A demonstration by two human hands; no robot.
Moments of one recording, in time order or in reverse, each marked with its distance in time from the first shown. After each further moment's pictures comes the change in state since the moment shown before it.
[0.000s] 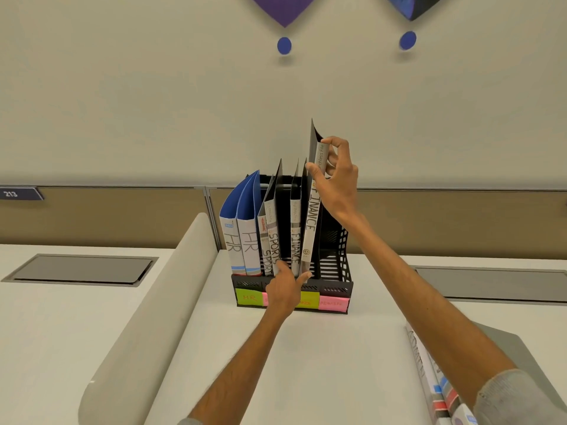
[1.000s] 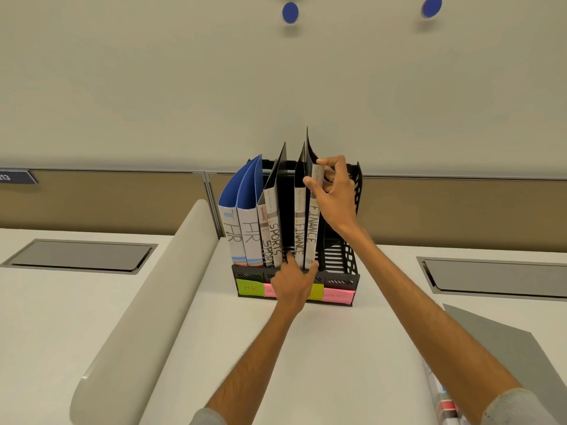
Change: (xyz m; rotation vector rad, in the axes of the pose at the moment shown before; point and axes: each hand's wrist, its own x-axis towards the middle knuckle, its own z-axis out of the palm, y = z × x) left_hand 0.016 -0.001 0.032 0.031 0.140 -0.080; right_hand -0.038 0.052 0.021 0.094 -0.128 0.132
